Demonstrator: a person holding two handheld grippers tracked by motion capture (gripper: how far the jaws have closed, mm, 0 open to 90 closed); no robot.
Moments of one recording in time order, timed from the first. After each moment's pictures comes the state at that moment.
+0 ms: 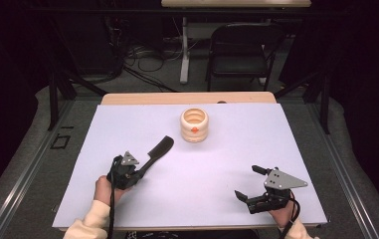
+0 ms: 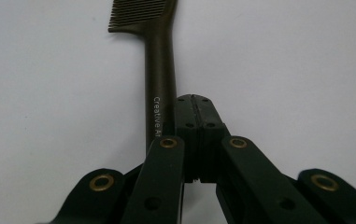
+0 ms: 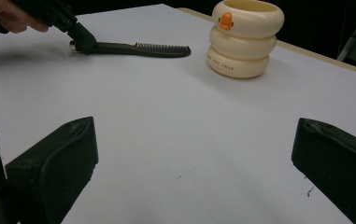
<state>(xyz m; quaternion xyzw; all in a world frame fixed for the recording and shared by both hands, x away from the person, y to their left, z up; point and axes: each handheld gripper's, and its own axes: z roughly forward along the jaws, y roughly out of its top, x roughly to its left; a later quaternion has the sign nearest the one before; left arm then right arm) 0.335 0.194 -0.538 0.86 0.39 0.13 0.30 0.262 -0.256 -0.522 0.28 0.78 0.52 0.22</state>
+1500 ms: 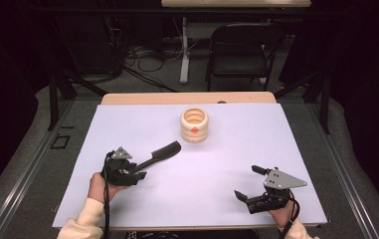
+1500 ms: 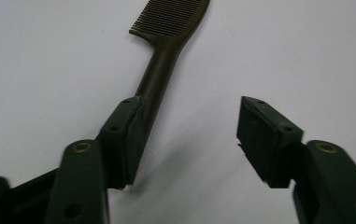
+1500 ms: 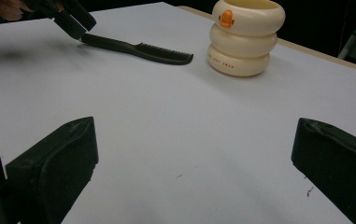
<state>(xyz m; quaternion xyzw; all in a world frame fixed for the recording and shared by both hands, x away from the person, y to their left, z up) 0.340 0.208 -0.522 0.85 0.40 0.09 0.32 0.263 -0.256 -0.523 0.28 0.78 0.52 0.22</state>
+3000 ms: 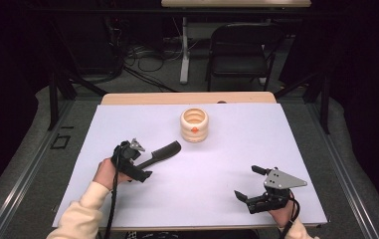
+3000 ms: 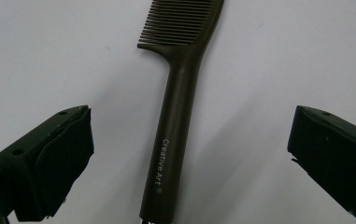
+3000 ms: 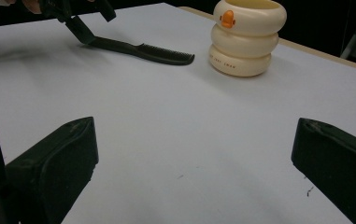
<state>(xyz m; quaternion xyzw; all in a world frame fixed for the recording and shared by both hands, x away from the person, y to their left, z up) 0.379 0.180 -0.518 0.91 0.34 0.11 0.23 0.263 -0.256 -0.523 0.28 0.78 0.52 0.21</state>
